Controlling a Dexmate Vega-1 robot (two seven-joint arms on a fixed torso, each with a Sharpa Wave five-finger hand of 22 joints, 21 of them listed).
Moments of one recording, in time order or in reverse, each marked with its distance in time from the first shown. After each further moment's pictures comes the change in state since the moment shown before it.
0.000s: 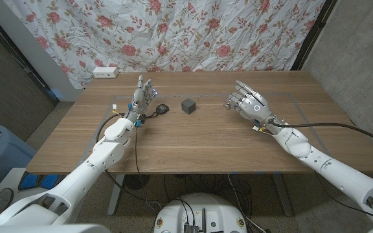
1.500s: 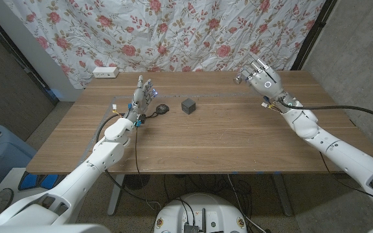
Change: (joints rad) left arm 0.000 0.000 0.000 0.001 0.000 0.000 0.000; left_hand 0.000 0.000 0.000 0.000 0.000 0.000 0.000 0.000 0.000 0.000 0.000 0.000 0.000 0.000 0.000 0.000 0.000 0.000 0.000 0.000 0.000; right arm 0.094 -0.030 0.048 -0.021 -0.013 -0.106 0.000; right_hand 0.024 -0.008 0.006 -0.003 -0.015 0.000 0.000 0.009 0.000 0.000 0.000 0.000 0.004 0.000 0.000 0.008 0.009 0.000 0.000 0.000 0.000
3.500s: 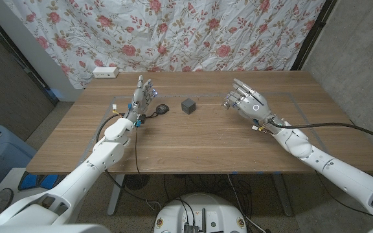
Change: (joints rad) left arm 0.000 0.000 0.000 0.000 0.000 0.000 0.000; left_hand 0.000 0.000 0.000 0.000 0.000 0.000 0.000 0.000 0.000 0.000 0.000 0.000 0.000 0.000 0.000 0.000 0.000 0.000 0.000 0.000 0.000; right arm -0.116 -0.008 -0.074 -0.056 0.006 0.092 0.000; right_hand 0.000 0.000 0.000 0.000 -0.016 0.000 0.000 0.000 0.000 -0.005 -0.005 0.000 -0.003 0.000 0.000 0.000 0.007 0.000 0.000 0.000 0.000
